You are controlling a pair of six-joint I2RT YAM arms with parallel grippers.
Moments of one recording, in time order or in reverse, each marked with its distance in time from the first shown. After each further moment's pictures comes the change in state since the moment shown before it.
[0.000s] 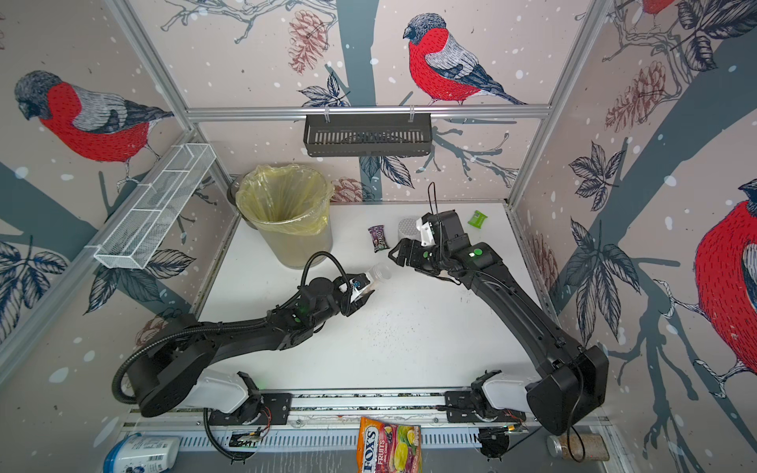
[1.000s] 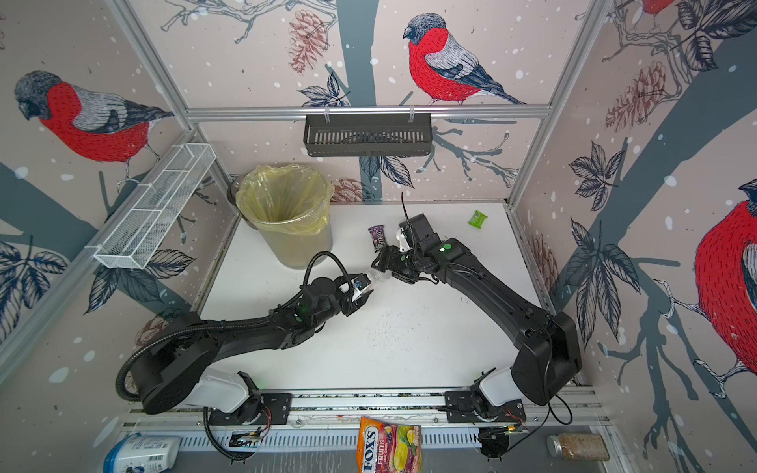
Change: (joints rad) left arm -0.002 0.014 0.003 -0.009 -0.034 0.011; right arm 0.102 0.150 0.057 0.015 -0.008 0.092
